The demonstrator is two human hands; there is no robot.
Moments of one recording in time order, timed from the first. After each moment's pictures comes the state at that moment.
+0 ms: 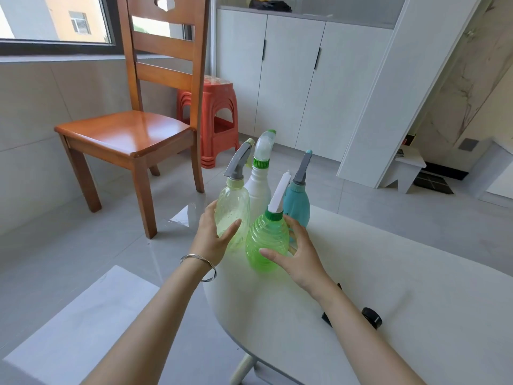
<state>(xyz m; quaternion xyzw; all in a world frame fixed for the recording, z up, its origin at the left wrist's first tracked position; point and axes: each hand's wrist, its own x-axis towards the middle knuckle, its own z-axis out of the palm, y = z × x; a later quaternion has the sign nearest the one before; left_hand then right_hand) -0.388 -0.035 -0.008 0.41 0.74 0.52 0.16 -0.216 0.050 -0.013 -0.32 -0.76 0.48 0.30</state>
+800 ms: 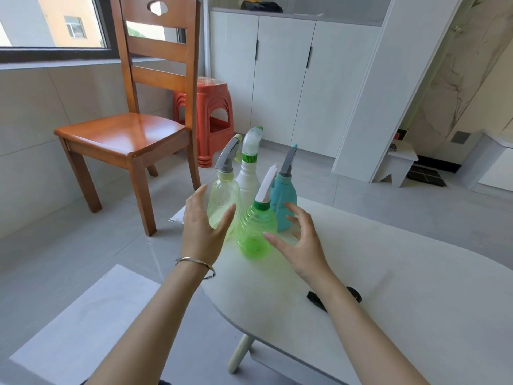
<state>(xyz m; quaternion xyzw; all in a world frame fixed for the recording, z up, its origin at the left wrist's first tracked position) -0.347 -0.061 0.022 0.40 0.73 0.55 0.00 -0.185 0.035 0.006 -0.31 -0.76 0.43 0.38</state>
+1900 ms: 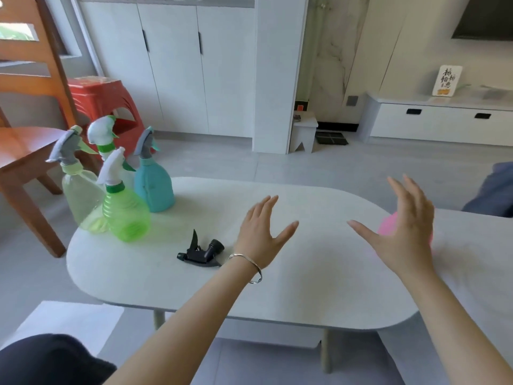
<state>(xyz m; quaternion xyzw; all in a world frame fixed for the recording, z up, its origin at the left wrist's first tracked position) -0.034 0.022 0.009 0.65 0.64 0.38 0.13 0.207 0.055 0.044 -0.54 -0.72 -0.04 0.44</state>
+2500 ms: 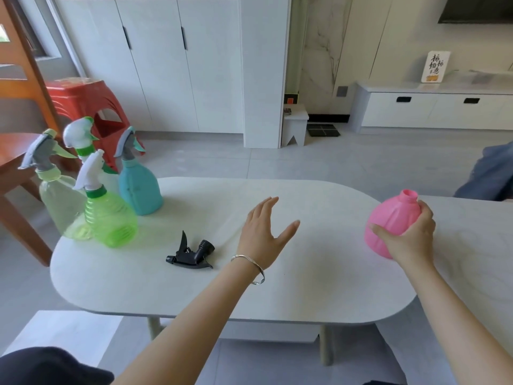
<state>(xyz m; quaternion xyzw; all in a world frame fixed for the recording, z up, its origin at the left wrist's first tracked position) -0.014 0.029 0.001 0.65 0.63 0.39 0.18 0.253 0.089 -0.008 -0.69 -0.52 0.18 0.47</state>
